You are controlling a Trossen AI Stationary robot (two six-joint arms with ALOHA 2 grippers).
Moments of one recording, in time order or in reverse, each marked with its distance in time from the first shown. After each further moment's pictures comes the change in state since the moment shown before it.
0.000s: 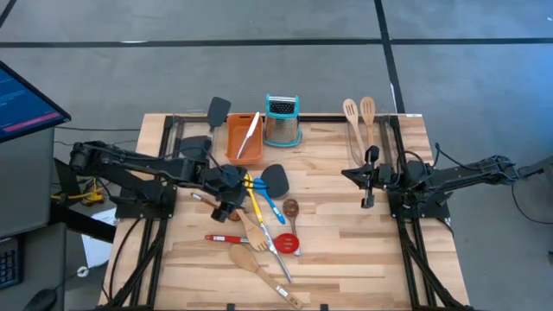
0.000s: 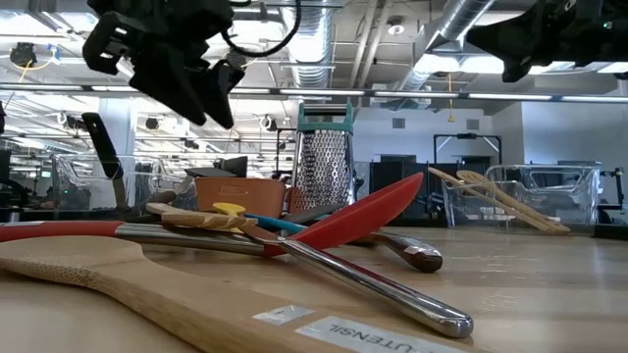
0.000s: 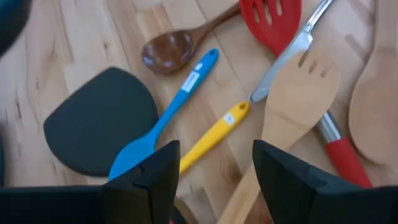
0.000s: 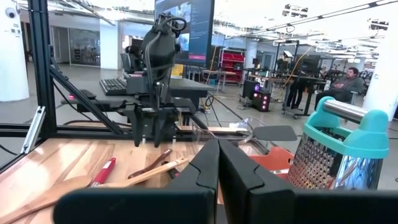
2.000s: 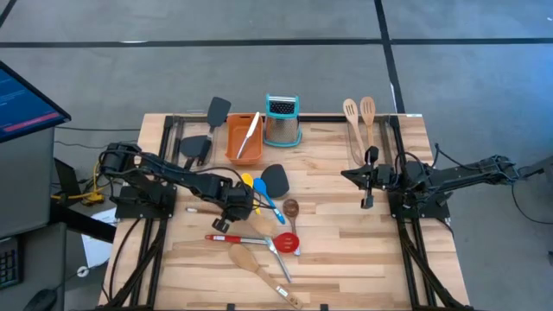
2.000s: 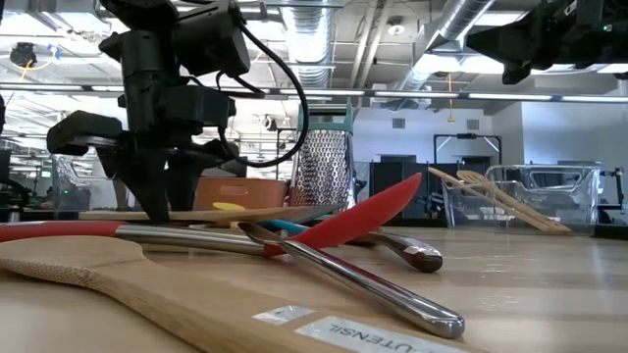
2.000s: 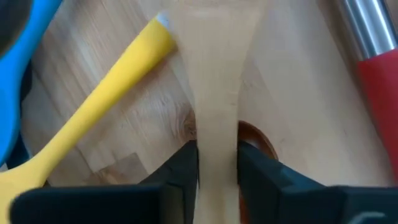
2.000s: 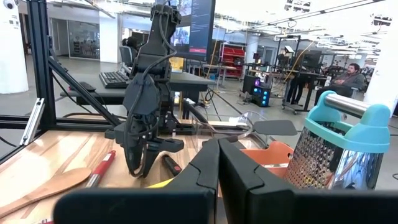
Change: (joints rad) left arm -0.064 0.333 -0.001 -0.044 -0.030 -0.011; right arm -0.001 0.000 0.001 -0.028 0.001 -0.003
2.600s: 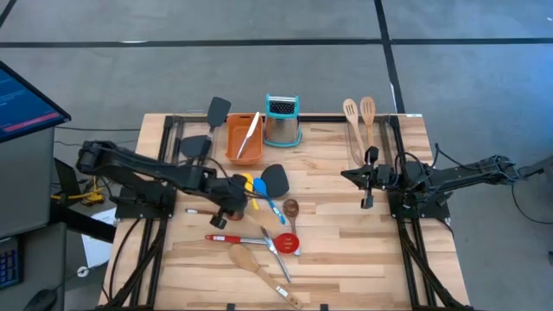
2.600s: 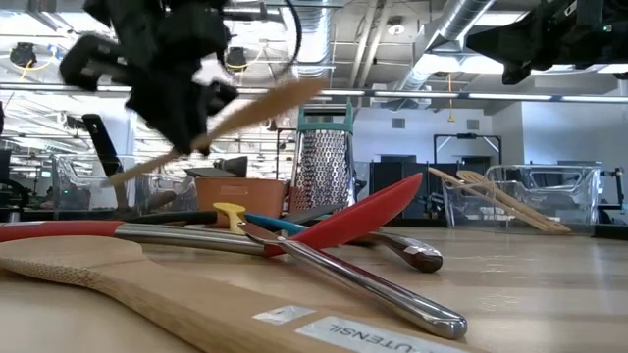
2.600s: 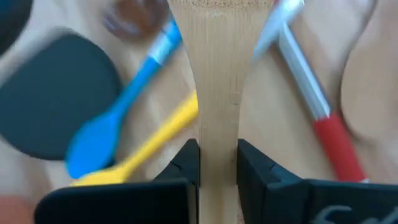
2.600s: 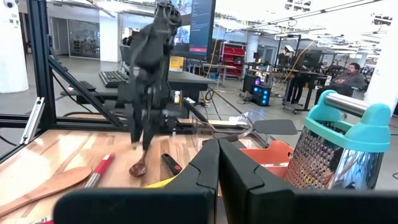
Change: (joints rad) left arm 0.000 -0.257 0.000 0.008 -0.008 -0.046; right arm 0.001 0.000 0.000 -0.003 0.000 0.000
